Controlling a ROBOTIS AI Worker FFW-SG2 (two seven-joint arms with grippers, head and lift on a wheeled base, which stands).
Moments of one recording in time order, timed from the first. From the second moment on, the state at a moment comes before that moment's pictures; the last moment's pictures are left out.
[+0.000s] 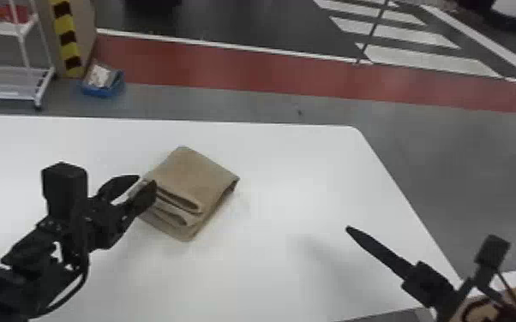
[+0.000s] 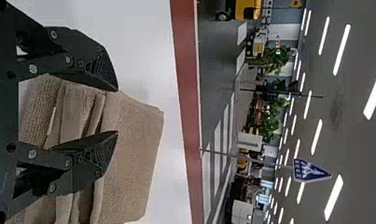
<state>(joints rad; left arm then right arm) -0.05 0.33 -0.42 -1.62 0.39 0.23 -0.07 0.39 -0.16 -0.68 -1.94 -0.75 0.88 0.79</state>
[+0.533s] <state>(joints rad) -0.19 0.29 -0.48 -1.36 0.30 0.04 -0.10 0.42 -0.14 -0.72 -1.96 -0.79 0.89 0.85</state>
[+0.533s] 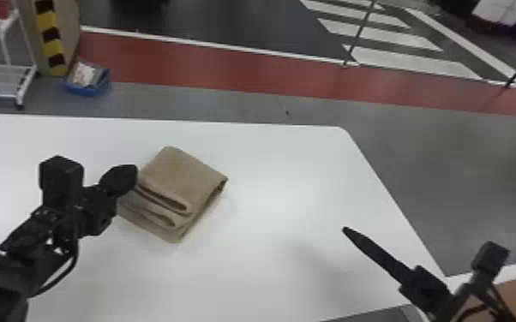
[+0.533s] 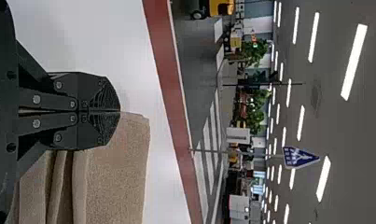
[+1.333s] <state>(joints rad) -0.22 0.31 -0.45 -1.27 0.30 0.05 -0.12 0.40 -0.14 -0.73 -1.95 -0.81 0.88 0.86</state>
